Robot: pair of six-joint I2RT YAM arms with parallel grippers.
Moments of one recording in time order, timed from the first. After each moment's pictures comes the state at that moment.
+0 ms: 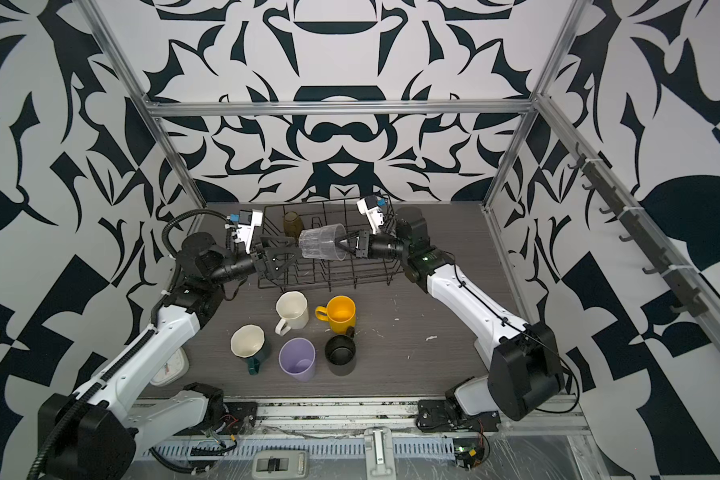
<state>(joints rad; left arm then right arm) -0.29 1.10 0.82 0.28 0.90 -0.54 0.46 1.42 1.14 0.06 -0.87 0.76</state>
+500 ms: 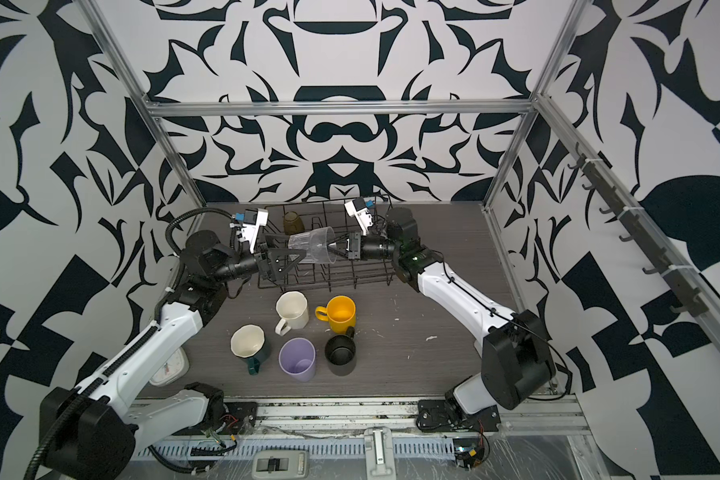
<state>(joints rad) -0.33 1.12 0.84 0.30 0.92 -0.52 0.50 1.48 1.14 0.18 -0.95 0.83</state>
